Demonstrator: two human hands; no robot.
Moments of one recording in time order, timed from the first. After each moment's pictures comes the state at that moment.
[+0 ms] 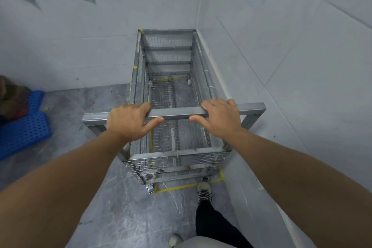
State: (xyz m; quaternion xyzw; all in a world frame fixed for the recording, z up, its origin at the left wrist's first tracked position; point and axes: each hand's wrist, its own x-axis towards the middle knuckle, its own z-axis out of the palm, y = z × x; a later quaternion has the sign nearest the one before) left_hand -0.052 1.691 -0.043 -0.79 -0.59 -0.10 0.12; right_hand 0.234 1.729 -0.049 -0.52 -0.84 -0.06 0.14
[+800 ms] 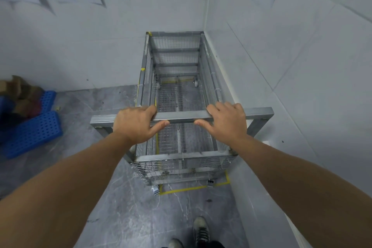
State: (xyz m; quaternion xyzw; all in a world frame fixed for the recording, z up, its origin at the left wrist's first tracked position) left_hand -0.053 1.693 -0.041 -0.78 -0.61 -0.07 0.12; right_hand 0.233 1.730 -0.056 -0.52 -0.83 -0.12 0.14
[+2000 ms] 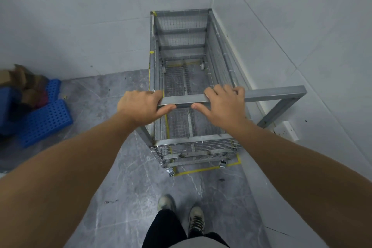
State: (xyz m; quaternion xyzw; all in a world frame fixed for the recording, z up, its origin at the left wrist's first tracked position) left_hand -0.113 1.688 -0.025 -0.81 -0.58 0.00 0.10; right_hand 0.143 1.708 -0.058 -0.55 -0.81 -0.11 0.16
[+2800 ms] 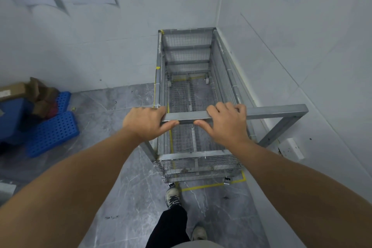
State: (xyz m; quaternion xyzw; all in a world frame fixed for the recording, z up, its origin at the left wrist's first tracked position) left_hand -0.108 1.688 -0.021 -0.79 -0.61 0.03 0.06; right_hand 0.145 1.708 -0.061 -0.54 -0.81 -0.13 0.18
